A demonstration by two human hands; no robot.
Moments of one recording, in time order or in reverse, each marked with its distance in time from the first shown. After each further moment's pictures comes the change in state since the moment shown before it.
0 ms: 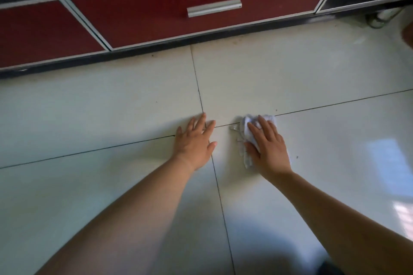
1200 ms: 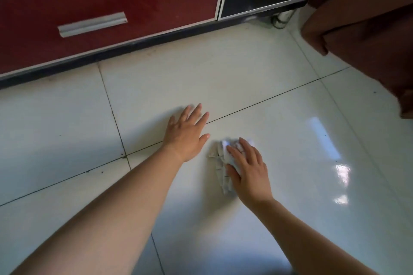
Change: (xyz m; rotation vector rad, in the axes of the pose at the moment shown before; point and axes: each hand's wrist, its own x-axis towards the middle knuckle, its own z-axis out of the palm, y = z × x) left_hand 0.091 0.134 -0.023 0.050 0.039 0.288; right_hand -0.061 0.075 -0.055 -0.017 0.065 0.263
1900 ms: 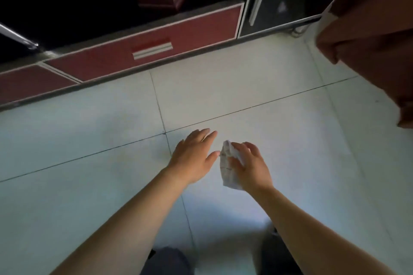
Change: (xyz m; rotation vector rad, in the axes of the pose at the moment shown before) left_hand -0.153 0.061 -0.135 -0.247 -0.149 -0.135; right_hand -0.023 -0.074 -0.132 0.331 -0.330 0.186
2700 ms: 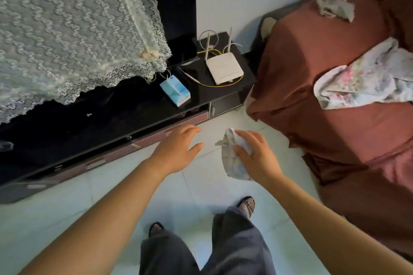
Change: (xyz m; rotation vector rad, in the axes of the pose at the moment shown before) left_hand -0.346 0.197 -0.492 -0.048 0.142 0.181; right_hand -0.299 -0.409 -0.439 0.039 0.234 -0.093
